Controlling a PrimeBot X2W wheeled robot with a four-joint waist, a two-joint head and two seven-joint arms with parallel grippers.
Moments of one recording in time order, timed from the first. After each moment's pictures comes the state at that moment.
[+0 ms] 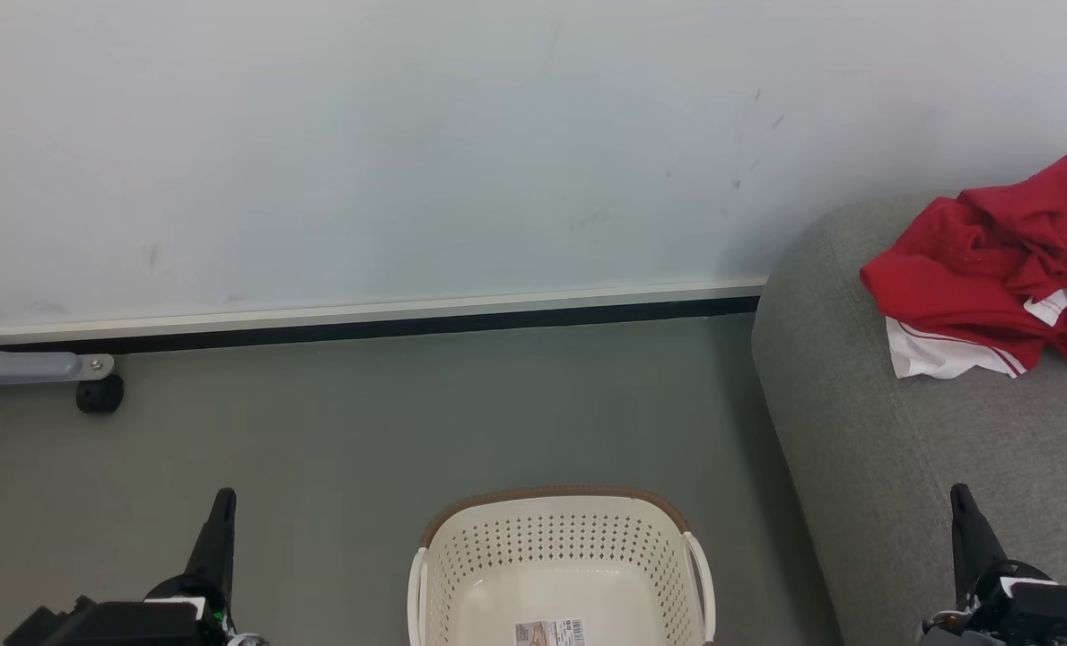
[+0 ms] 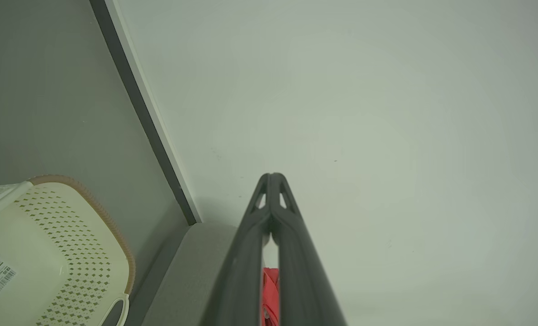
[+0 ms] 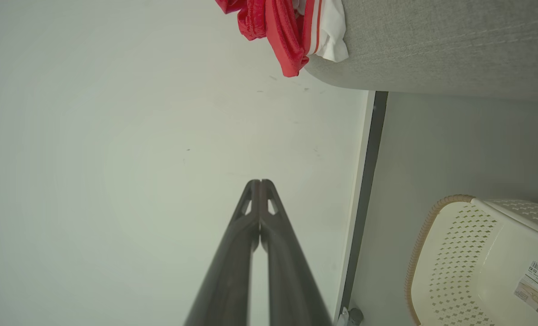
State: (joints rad) left arm -0.08 0.04 0.09 0.30 -1.60 -0.12 0.11; right arm -0.09 -0.04 -0.13 0.30 1.60 0.12 0.11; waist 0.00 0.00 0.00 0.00
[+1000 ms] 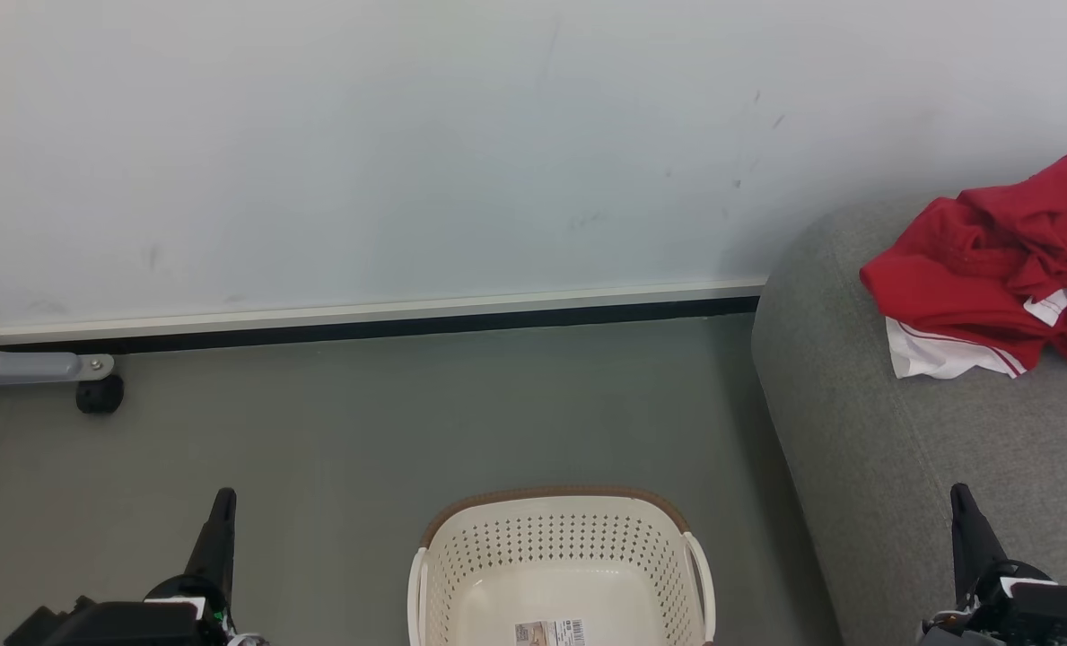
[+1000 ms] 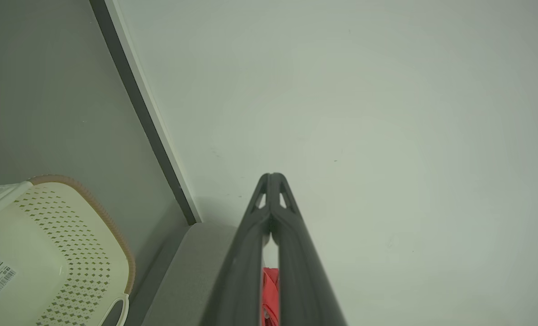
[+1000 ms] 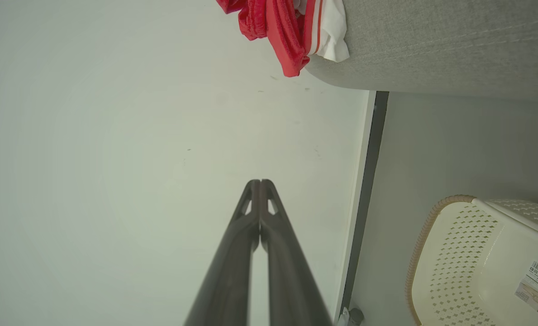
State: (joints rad) left arm -0.08 0.04 0.09 0.30 -1.60 -0.12 0.11; right arm -0.09 -0.04 -0.13 0.30 1.60 0.12 0.11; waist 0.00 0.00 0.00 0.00
